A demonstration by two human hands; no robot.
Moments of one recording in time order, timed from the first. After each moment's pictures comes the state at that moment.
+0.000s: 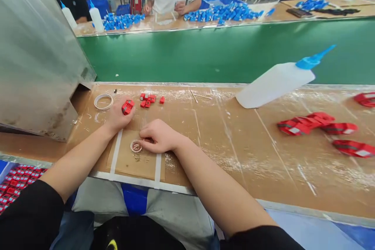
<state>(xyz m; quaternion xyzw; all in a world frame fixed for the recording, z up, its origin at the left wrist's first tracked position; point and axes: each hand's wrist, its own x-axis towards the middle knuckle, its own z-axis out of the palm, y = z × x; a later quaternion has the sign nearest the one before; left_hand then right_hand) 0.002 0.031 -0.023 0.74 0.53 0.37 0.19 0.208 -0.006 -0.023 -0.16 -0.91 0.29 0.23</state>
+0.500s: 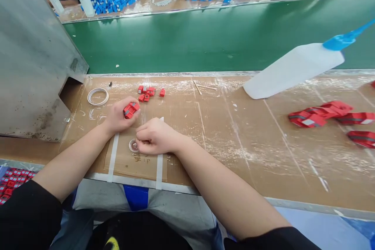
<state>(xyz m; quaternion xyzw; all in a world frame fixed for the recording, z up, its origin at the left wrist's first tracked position) 0.005 0.022 -0.021 0.83 0.42 0.30 0.21 0.198 -0.018 -0.025 -0.15 -0.90 0.27 0.32</state>
